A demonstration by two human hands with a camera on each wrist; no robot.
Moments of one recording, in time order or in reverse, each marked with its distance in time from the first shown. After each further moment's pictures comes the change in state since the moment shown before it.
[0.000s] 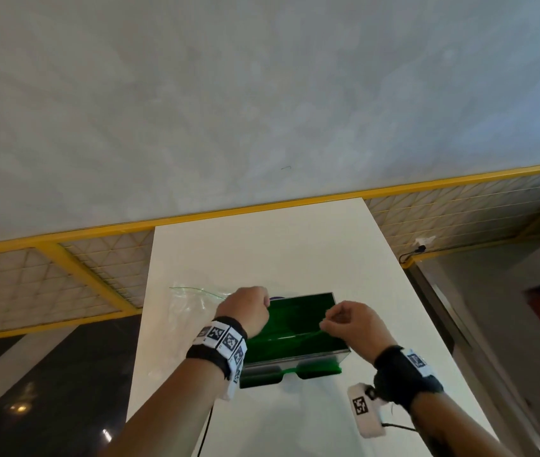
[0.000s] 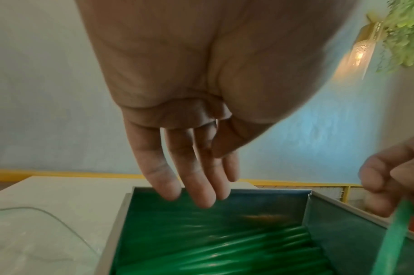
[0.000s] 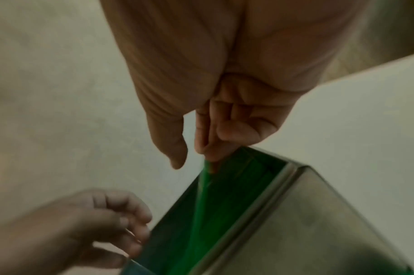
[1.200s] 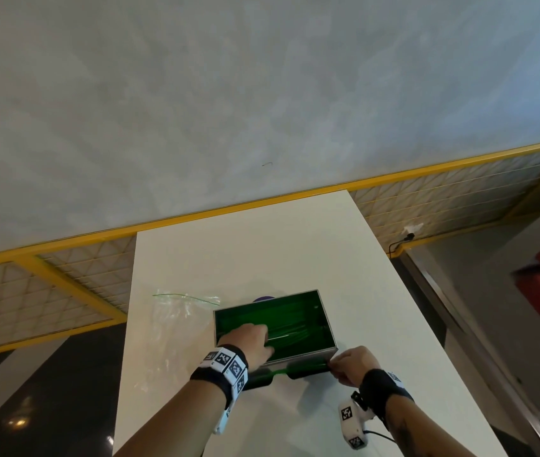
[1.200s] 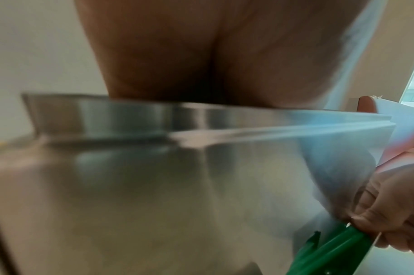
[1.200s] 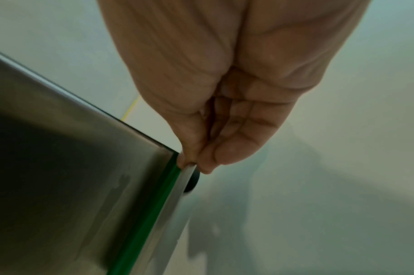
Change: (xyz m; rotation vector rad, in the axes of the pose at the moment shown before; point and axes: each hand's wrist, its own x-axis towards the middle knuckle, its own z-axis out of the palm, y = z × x) left_hand 0.002 0.001 0.067 0.233 -0.271 0.068; right_hand 0.022 0.158 0.060 0.296 -0.047 0.623
